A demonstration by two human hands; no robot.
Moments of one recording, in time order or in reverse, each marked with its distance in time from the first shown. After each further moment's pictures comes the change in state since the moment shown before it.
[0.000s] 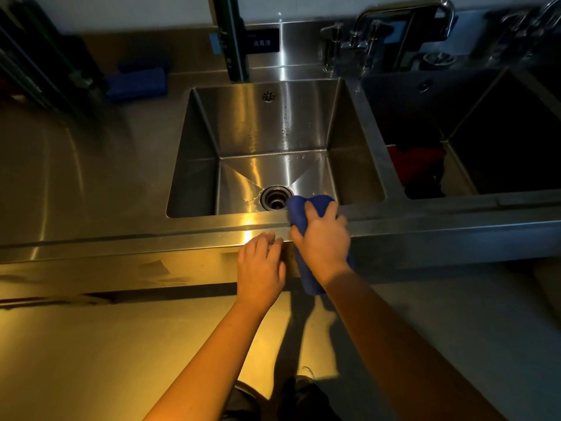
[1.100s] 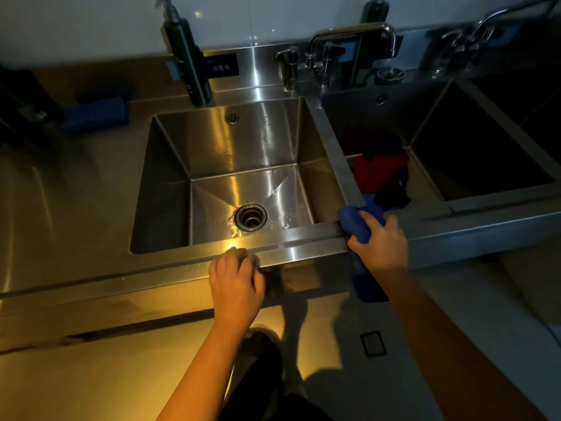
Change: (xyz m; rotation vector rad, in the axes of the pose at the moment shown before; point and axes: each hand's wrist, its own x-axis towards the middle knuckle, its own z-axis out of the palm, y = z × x) left_hand 0.022 0.016 -0.007 -0.096 0.049 -0.069; right_hand 0.018 0.134 -0.053 0.149 0.109 0.207
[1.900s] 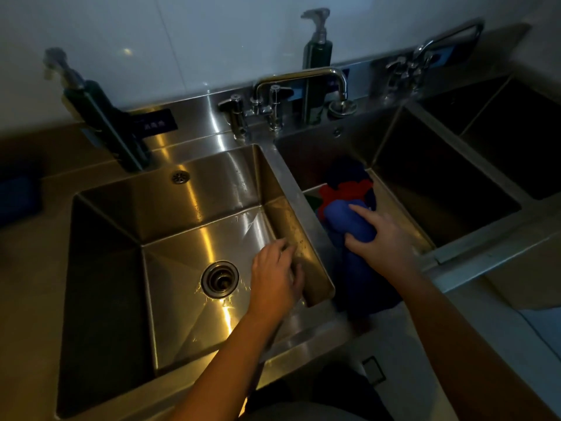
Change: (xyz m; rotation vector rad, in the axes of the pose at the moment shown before) left_hand 0.183 0.073 0.076 -0.239 -0.257 0.269; right_hand 0.129 -0.002 -0.049 0.229 0.053 0.061
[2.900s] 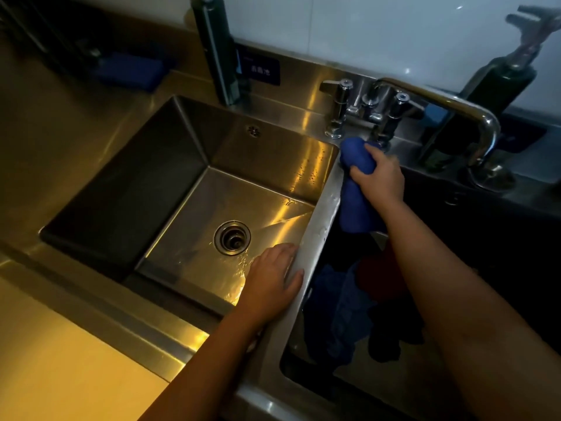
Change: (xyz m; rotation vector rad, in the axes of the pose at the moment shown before) left_hand 0.085 0.048 0.076 -0.054 0.206 -0.667; right_hand 0.299 -0.045 0.087 0.043 -0.350 -0.462
